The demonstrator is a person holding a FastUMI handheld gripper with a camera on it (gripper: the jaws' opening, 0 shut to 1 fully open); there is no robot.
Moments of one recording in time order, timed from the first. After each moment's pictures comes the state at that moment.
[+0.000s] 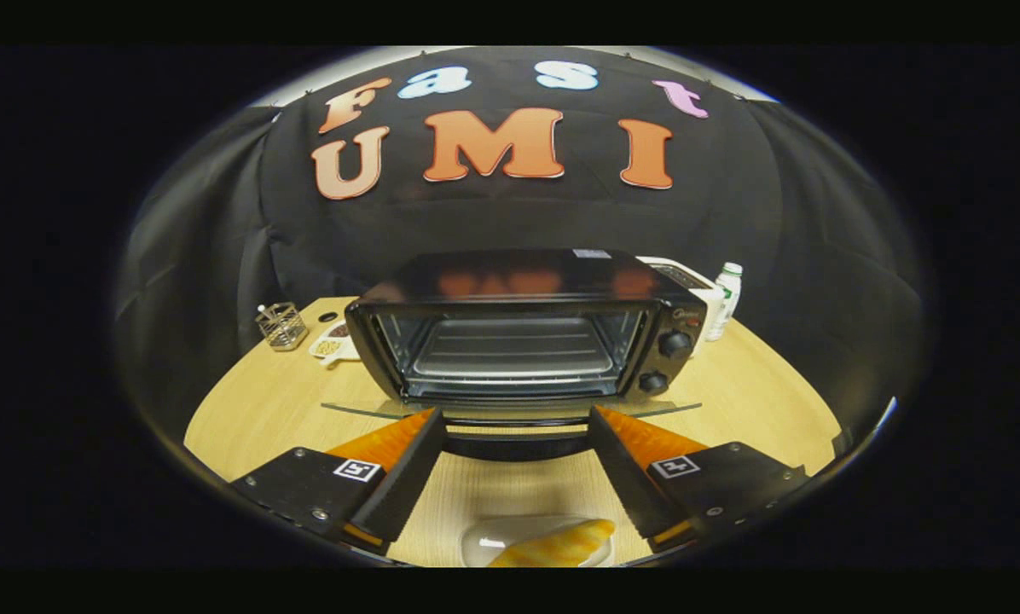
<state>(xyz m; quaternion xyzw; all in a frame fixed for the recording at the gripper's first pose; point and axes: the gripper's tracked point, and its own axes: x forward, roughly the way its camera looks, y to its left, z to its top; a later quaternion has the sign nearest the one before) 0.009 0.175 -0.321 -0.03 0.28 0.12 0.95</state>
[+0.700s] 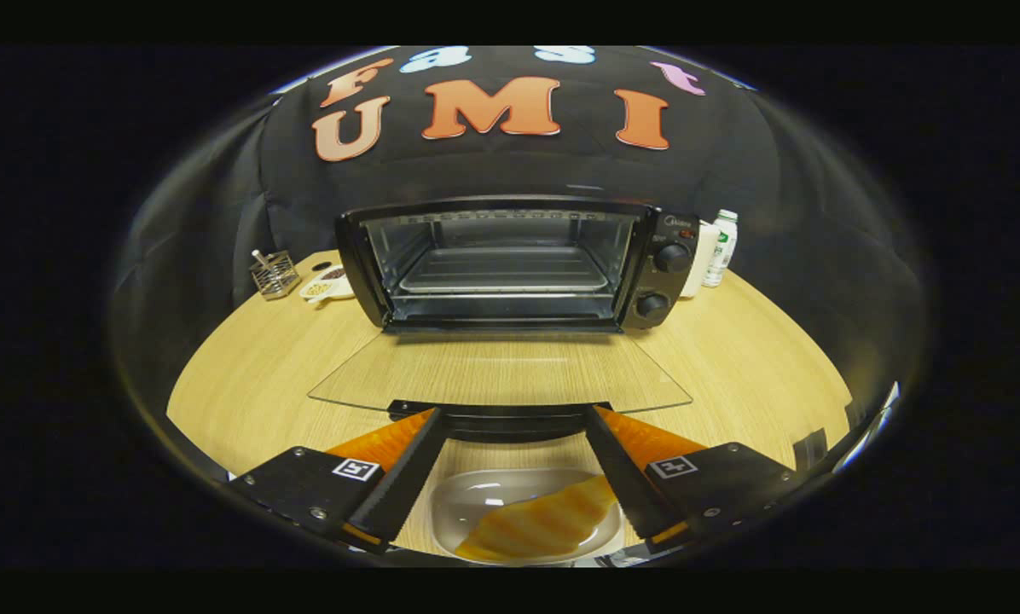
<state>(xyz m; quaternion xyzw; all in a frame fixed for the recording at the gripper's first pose) -0.039 0.157 -0.396 -0.04 0.35 0.12 0.93</state>
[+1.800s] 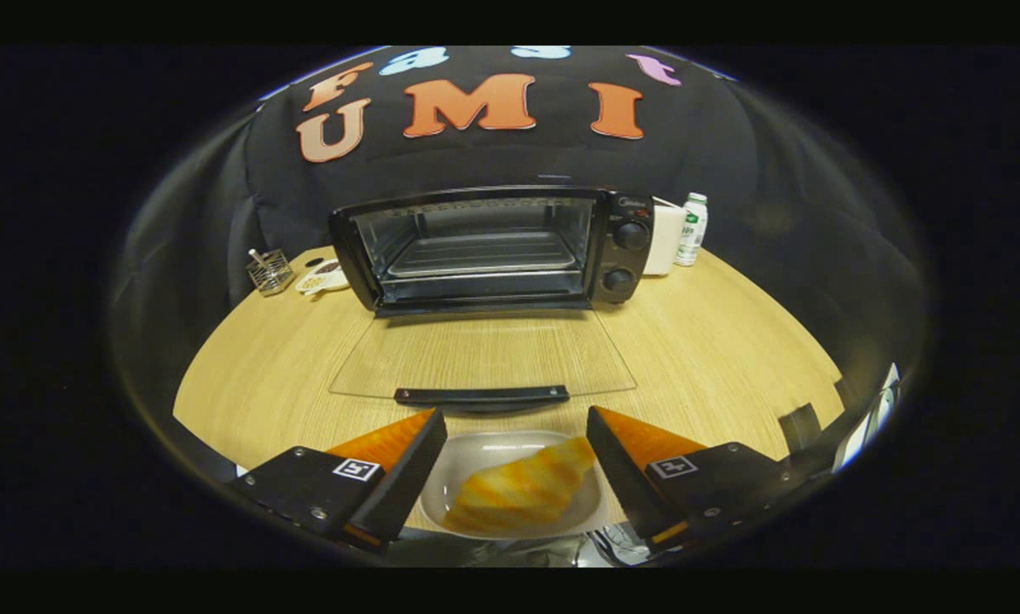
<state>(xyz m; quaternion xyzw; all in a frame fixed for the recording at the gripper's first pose) -0.085 0.120 -0.385 -0.03 0.37 0.10 0.92</state>
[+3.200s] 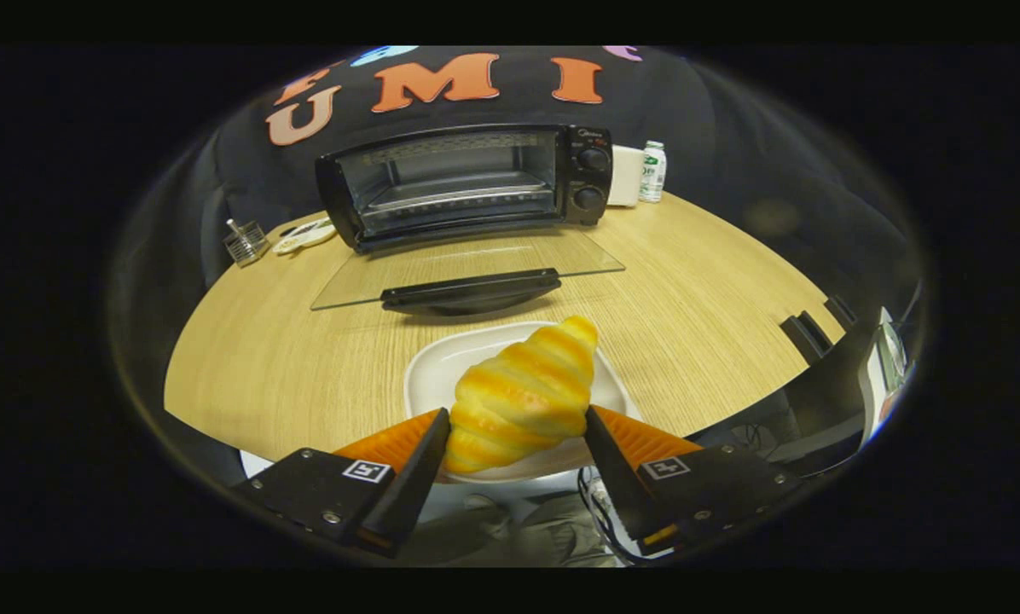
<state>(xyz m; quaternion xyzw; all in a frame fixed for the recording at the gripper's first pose) -0.159 0.116 -0.434 0.00 0.43 0.04 0.90</state>
